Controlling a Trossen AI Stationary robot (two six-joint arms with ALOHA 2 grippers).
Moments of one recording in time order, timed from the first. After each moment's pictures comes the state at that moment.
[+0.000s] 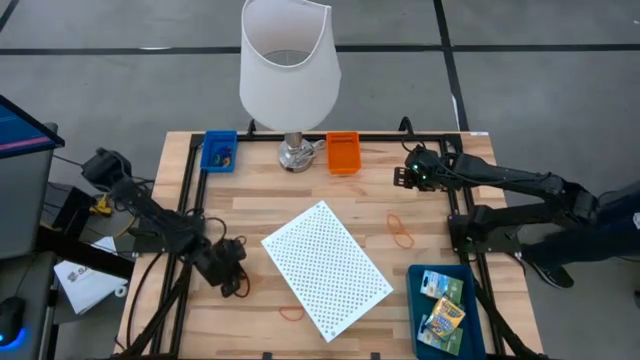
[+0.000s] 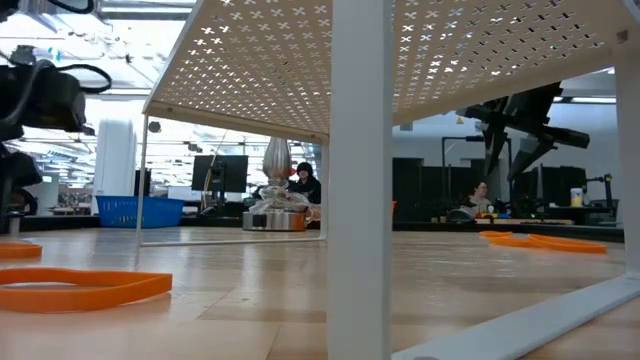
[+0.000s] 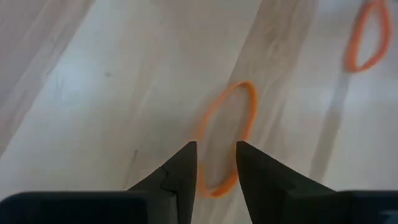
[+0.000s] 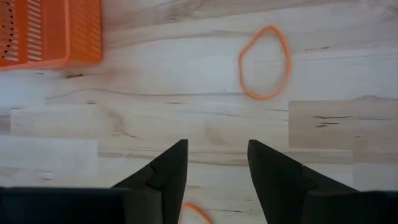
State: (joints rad) left arm -0.71 1.14 0.36 -0.27 -0.23 -1.14; right arm -0.48 1.07 0.70 -0.78 0.21 1.09
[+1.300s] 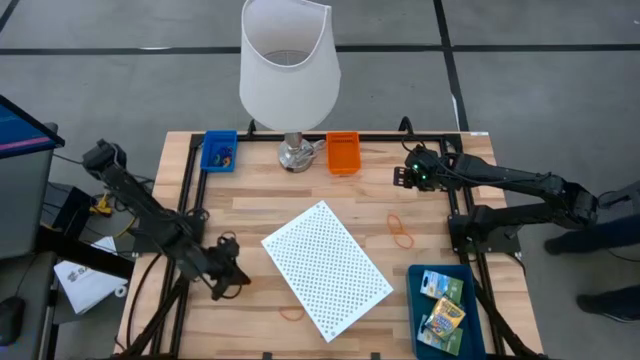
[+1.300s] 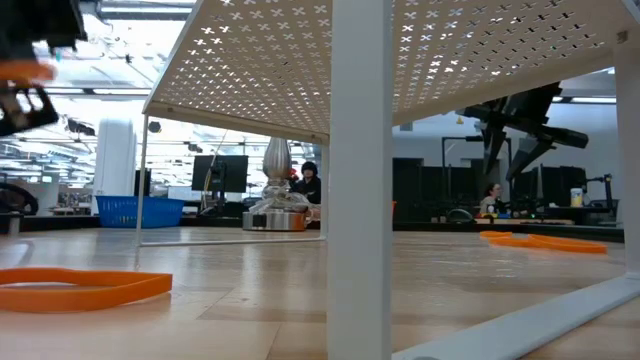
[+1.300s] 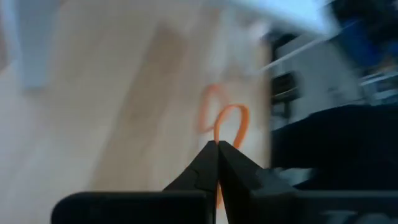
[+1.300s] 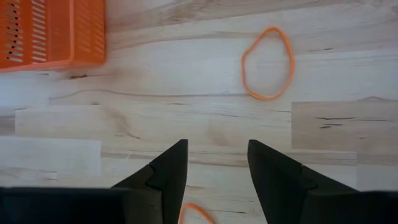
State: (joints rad) left arm -0.79 0.91 0.37 -0.07 -0.36 -1.09; right arm -0.48 1.07 0.70 -0.77 0.21 1.09
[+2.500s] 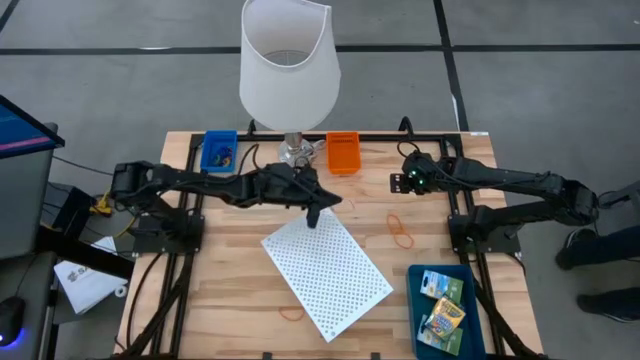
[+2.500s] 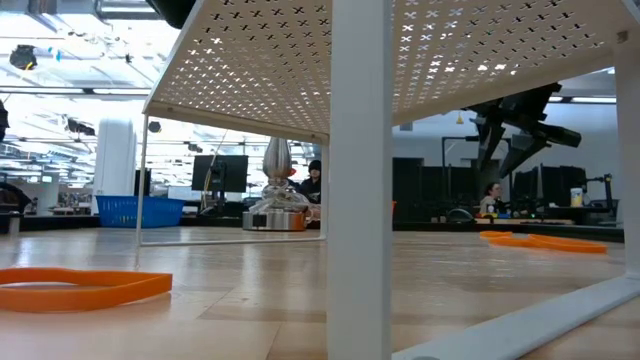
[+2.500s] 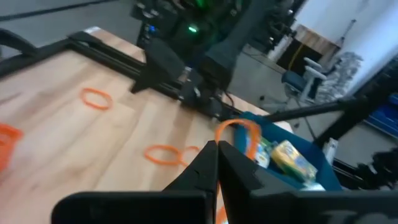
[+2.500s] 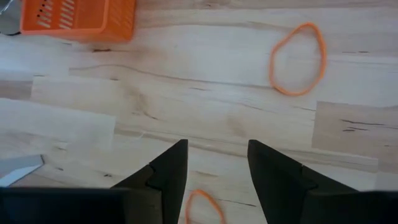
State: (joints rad) left arm 0.08 1.55 0.98 0.34 0.05 -0.43; right arm -0.39 1.07 0.70 -0.74 0.21 1.04
